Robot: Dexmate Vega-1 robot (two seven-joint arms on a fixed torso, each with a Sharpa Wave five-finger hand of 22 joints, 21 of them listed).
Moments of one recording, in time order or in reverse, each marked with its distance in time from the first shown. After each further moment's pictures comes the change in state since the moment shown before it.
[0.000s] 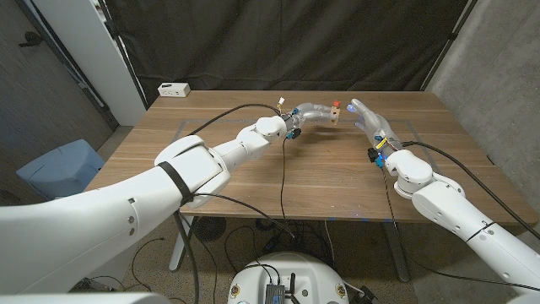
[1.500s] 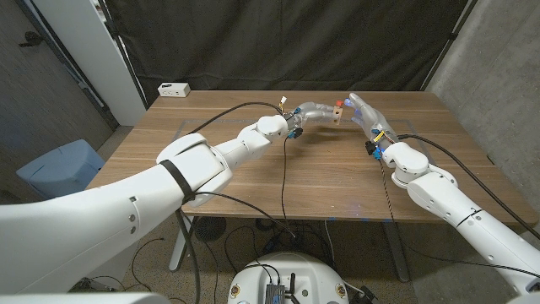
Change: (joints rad) left arm -0.013 -0.015 0.011 0.026 0.009 -0.028 -0.010; left_hand -0.006 -0.006 0.001 0.001 0.000 -0.001 0.000 0.000 0.000 0.000 0.000 0.000 0.000 0.000 0.000 0.000 0.000 0.000 0.000 0.000 0.000; right arm 0.102 0.031 -0.043 0.117 0.010 0.046 0.092; right_hand -0.027 0.008 -0.008 0.001 0.000 -0.044 0.002 0.000 0.000 -0.015 0.004 0.000 0.000 0.000 0.000 0.000 0.007 -0.004 0.004 0.000 0.000
